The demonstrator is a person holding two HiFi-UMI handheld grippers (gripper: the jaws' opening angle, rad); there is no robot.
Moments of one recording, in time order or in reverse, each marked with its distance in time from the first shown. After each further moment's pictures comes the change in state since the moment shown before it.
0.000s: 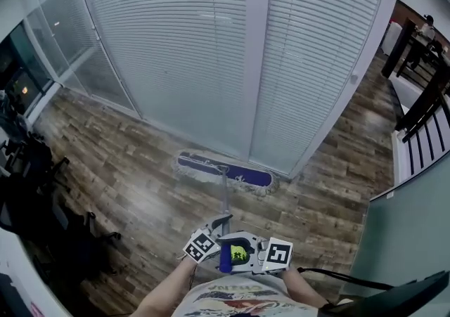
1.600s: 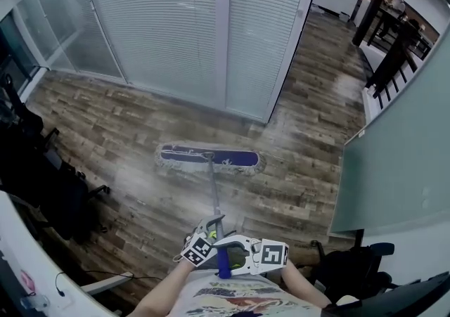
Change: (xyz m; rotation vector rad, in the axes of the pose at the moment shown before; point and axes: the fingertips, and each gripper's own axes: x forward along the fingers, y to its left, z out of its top) left arm -0.151 -0.463 -0.166 0.073 0.084 -0.014; right arm 0.020 0.500 -0.138 0.028 0.155 0.045
